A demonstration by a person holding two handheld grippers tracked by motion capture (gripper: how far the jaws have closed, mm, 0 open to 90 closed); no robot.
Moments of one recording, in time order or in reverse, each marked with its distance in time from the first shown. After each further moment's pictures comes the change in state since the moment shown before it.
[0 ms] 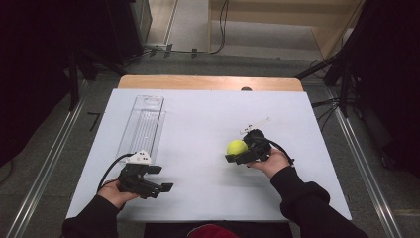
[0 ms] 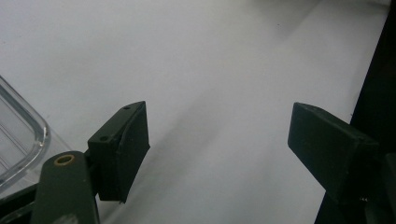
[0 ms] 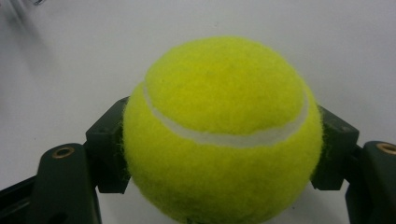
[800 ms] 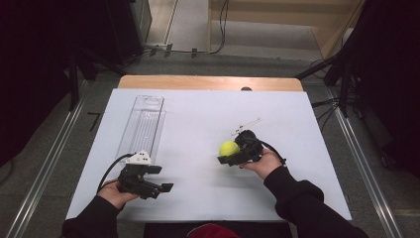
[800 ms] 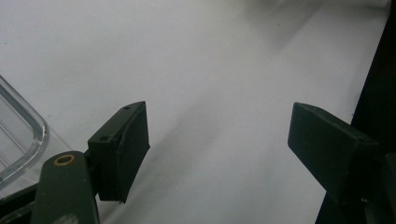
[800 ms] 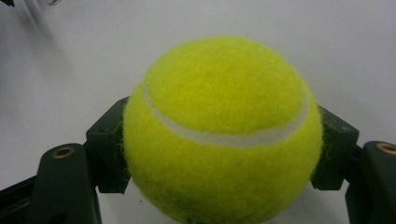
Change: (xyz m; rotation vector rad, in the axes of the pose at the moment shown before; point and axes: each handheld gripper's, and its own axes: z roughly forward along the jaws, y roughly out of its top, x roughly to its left) left arm -0.001 -0.001 0.000 -0.006 0.007 0.001; right arm 0.015 0.011 0.014 0.010 0.023 -0.030
